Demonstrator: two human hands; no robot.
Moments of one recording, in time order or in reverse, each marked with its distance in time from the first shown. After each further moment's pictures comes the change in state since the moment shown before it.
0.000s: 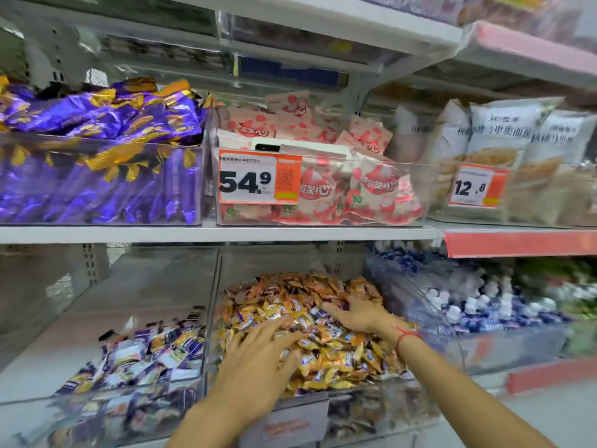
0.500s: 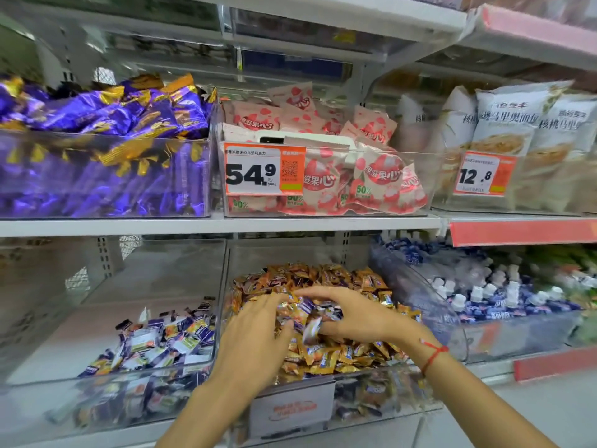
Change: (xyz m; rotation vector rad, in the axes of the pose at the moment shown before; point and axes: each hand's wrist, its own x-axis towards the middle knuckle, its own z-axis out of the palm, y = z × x) left_hand -0.010 0.010 -0.024 -0.092 0.297 -0.087; right_hand -0.057 -0.016 -0.003 0.201 -0.013 -0.743
